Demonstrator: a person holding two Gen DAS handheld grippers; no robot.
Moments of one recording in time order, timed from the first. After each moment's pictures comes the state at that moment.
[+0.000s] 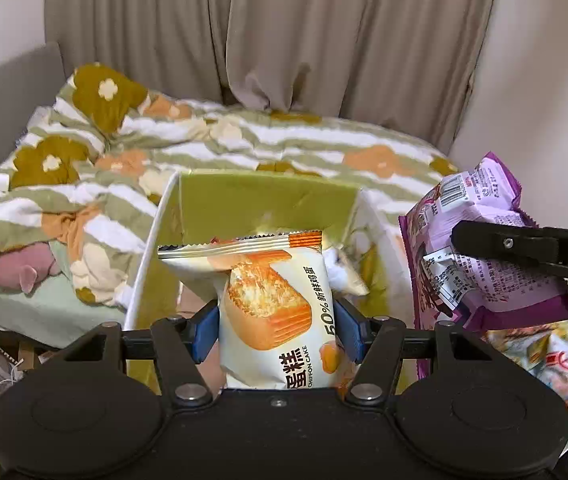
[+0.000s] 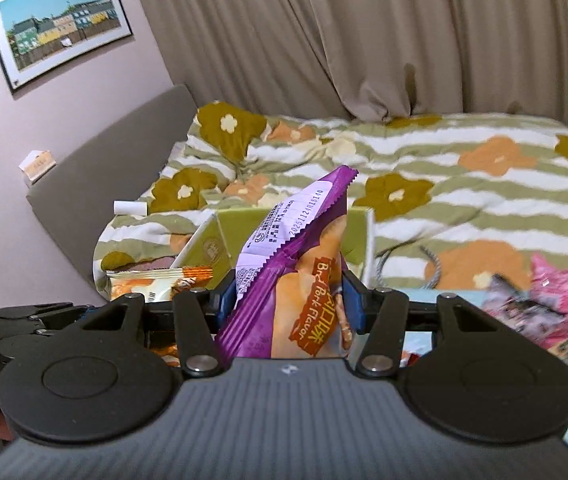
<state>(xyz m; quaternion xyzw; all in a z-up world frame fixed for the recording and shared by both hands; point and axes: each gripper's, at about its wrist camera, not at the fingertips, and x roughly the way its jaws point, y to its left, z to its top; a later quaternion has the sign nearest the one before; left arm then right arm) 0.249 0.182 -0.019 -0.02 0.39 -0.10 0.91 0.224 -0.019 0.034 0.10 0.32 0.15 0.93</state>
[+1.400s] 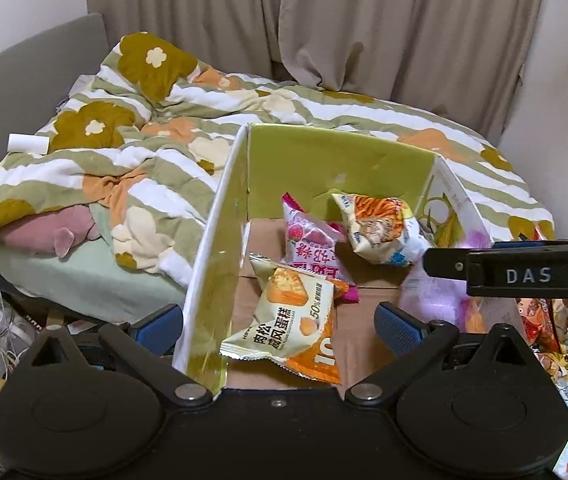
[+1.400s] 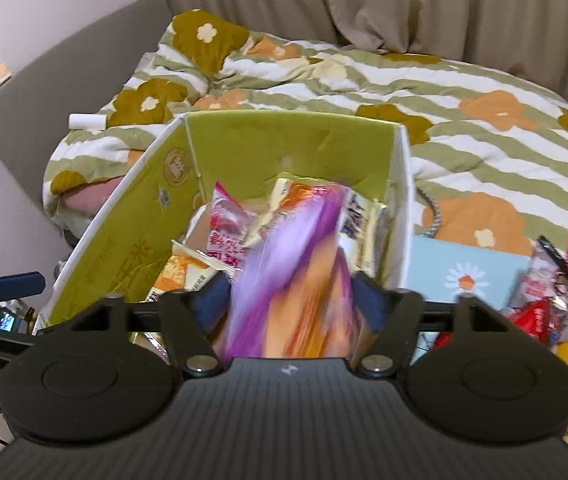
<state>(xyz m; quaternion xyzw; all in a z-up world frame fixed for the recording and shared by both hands) 0.249 0.218 -0.055 -0.02 0.41 -0.03 0.91 0.282 0.053 -0.044 0.02 0.42 0.12 0.90</state>
